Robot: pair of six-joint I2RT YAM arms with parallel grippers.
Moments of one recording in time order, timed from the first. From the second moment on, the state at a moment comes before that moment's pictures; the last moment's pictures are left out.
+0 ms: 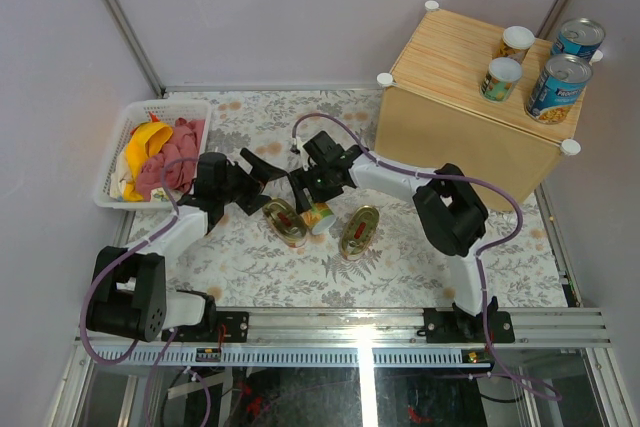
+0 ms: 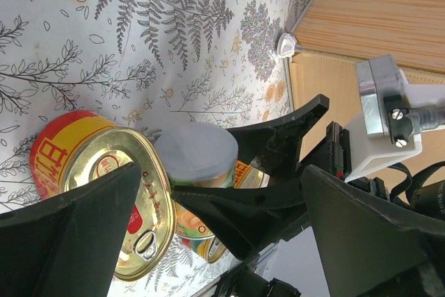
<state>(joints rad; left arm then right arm) -0.16 1.29 0.61 0.08 0.41 -1.12 0.79 2.07 1.54 -0.51 -0.22 0.26</state>
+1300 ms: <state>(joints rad) -0.16 1.26 0.55 0.11 0.40 -1.16 0.79 1.76 1.40 -0.42 -0.01 0.20</state>
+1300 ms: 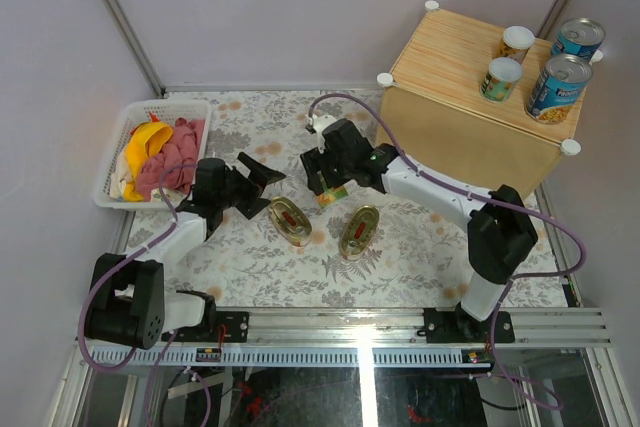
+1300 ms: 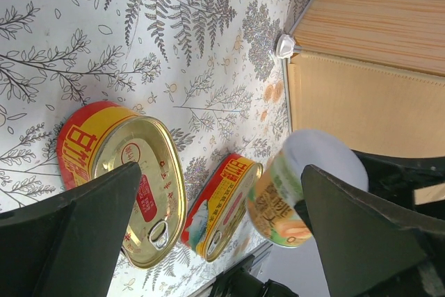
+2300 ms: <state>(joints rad) -0.16 1.26 0.55 0.12 0.38 -1.19 0.79 1.71 1.89 -0.45 0.07 0.08</state>
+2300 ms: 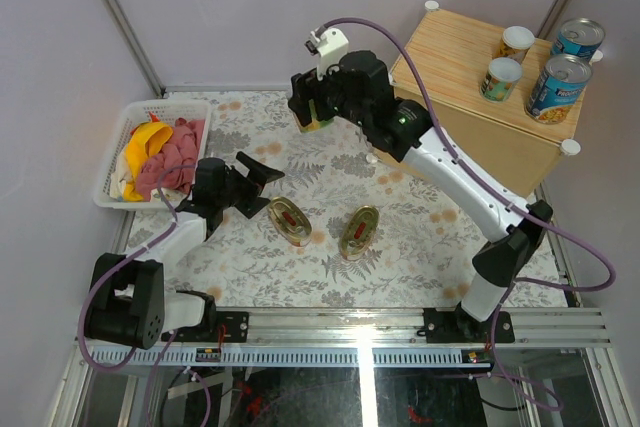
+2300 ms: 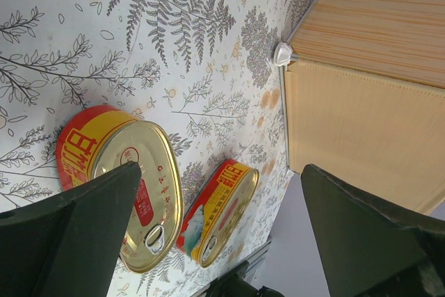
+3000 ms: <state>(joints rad) -0.16 1.21 0.55 0.10 0.36 -1.19 0.76 1.78 1.98 -0.30 0.24 -0.11</state>
